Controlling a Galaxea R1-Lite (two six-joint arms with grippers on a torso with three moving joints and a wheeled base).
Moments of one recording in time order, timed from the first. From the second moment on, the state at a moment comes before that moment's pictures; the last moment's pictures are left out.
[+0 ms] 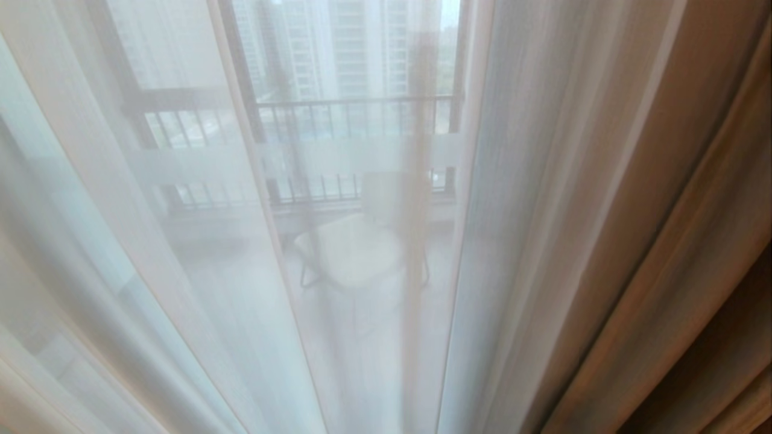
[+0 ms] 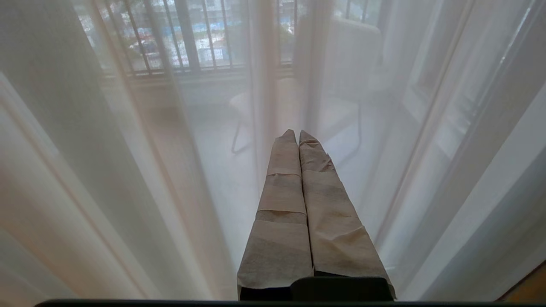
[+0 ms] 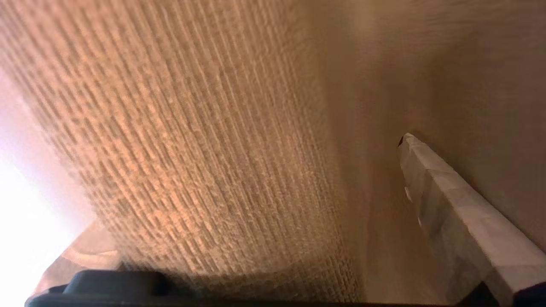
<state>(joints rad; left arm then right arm) 0.00 0.00 -0.01 0.01 0.01 0.01 -0.41 1.56 -1.22 -0.65 0.27 0.37</state>
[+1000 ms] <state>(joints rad) 0.00 0.00 -0.01 0.01 0.01 0.01 -0.41 1.63 -1.19 -0.84 0.28 0.35</state>
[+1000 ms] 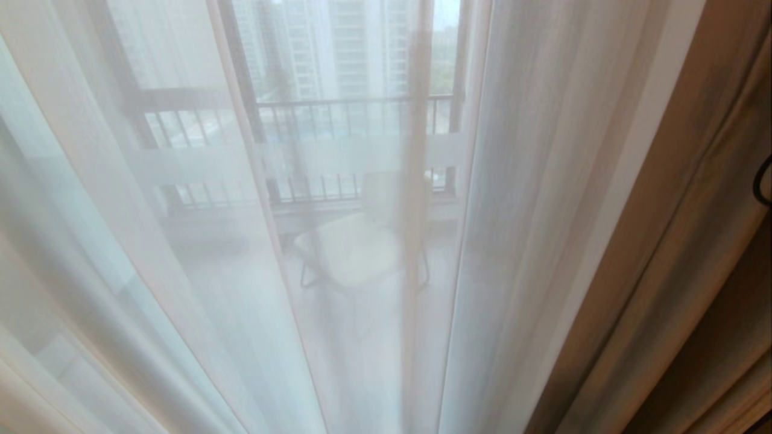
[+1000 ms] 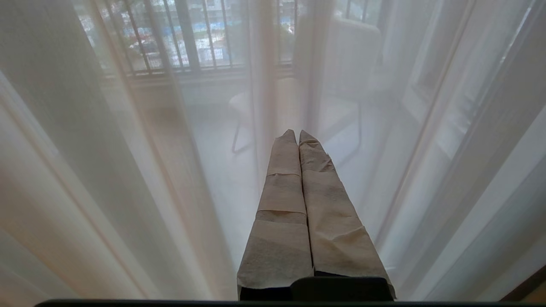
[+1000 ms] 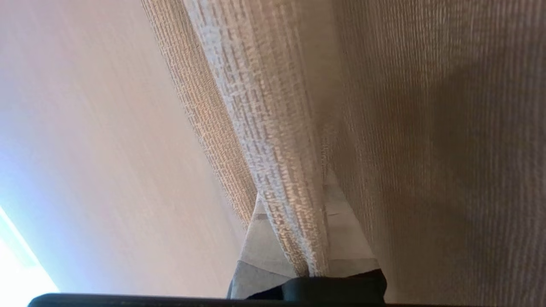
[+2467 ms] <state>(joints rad) 0.00 0.00 -0.01 0.01 0.01 0.01 -0.19 1.38 -1.12 -0.69 0.29 0.28</state>
